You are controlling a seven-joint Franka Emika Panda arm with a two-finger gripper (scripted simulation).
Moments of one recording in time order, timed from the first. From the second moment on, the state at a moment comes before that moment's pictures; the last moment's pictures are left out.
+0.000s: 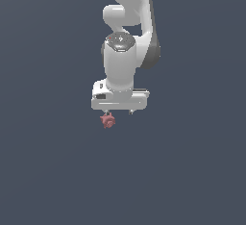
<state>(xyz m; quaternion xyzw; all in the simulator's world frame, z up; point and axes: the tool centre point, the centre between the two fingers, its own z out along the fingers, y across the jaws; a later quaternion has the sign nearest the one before) 0.019 -0.016 0.182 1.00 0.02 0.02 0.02</state>
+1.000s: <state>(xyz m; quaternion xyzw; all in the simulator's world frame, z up) 0.018 -0.045 0.191 1.00 0.01 0.03 0.02</state>
